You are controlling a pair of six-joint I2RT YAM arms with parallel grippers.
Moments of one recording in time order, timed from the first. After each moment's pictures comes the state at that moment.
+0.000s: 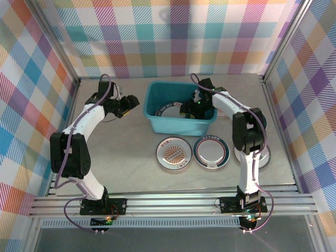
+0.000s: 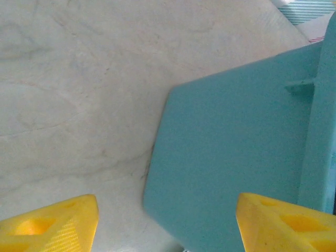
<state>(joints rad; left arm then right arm) -0.08 1.66 1.28 -0.51 0.43 -0.58 0.34 2.10 1.67 -0.76 -0.60 0.57</state>
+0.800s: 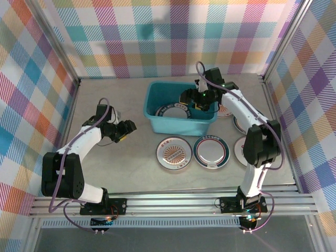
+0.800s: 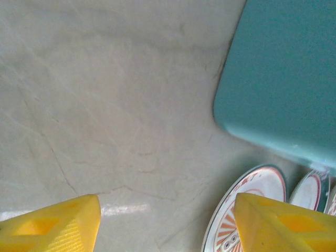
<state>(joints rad) -0.09 1.43 0.88 -0.51 0.43 -0.56 0.35 1.84 1.64 -0.76 -0.53 0.48</state>
